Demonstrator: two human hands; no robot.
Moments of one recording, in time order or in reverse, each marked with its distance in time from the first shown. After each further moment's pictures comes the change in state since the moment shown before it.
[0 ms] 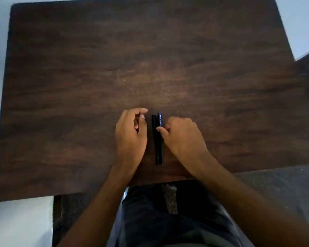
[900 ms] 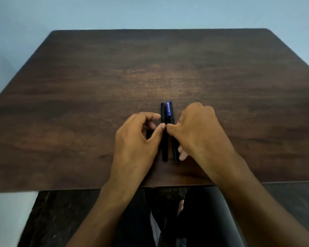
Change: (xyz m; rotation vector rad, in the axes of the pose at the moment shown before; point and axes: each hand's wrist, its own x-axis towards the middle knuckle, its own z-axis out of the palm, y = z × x) left_hand -0.058 -0.048 0.026 -0.024 0.118 0.211; right_hand -0.005 0.021 0.047 0.186 0.146 0.000
